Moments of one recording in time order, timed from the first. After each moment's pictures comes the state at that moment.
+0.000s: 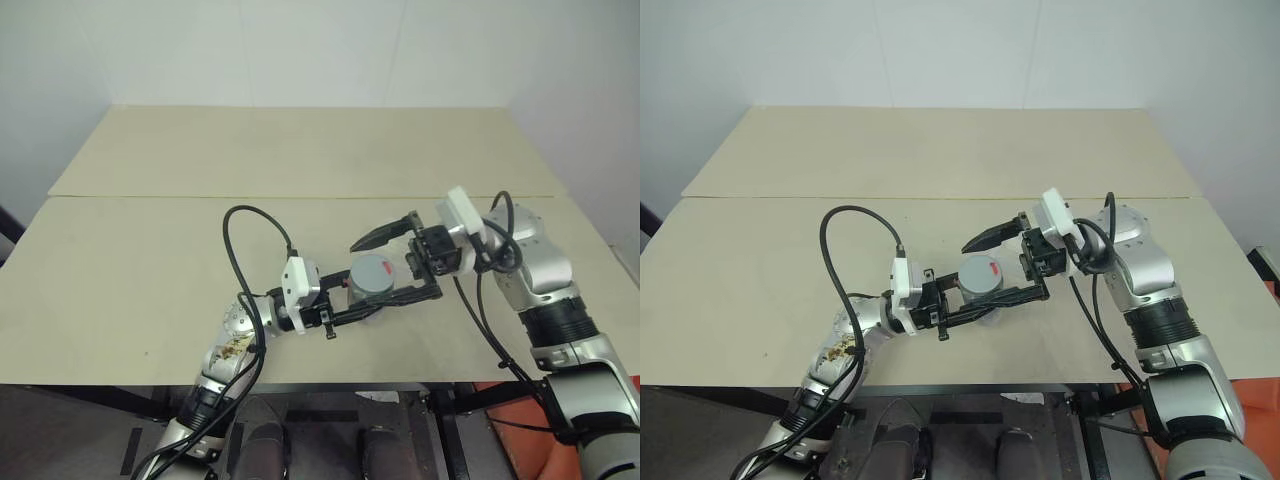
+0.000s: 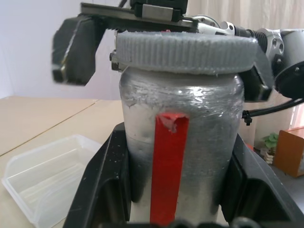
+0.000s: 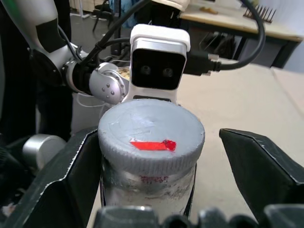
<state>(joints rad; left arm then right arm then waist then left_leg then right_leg) -0.33 0.17 -0.24 -0.03 -0.38 -0.02 -1.00 -0.74 -0.65 0.18 0.17 0.59 0.08 1.56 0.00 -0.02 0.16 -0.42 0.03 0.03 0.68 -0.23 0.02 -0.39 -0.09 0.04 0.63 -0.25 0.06</state>
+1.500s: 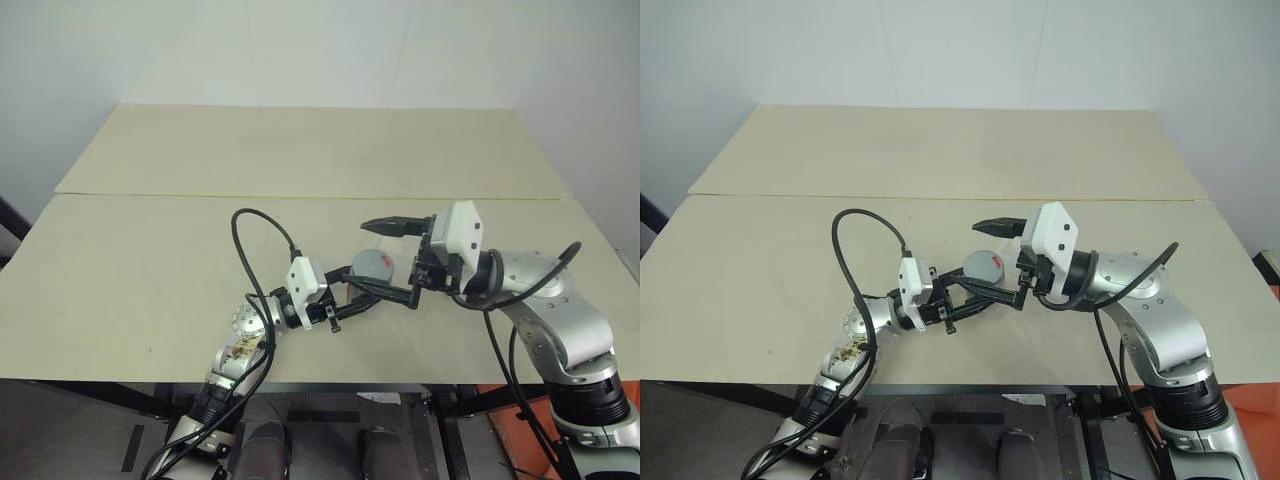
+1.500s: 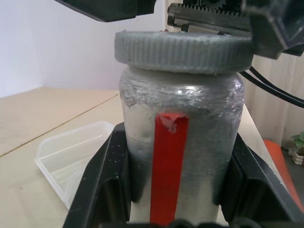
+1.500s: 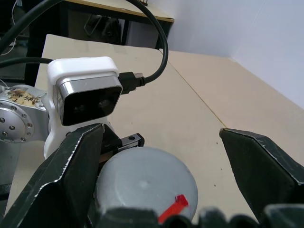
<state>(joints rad) -0.35 0.13 -0.23 0.08 -0.30 -0.10 -0.94 -0.42 -0.65 0.05 -0.44 0.48 0.40 0.88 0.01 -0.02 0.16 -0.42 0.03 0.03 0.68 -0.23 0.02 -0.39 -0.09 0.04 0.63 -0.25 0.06</state>
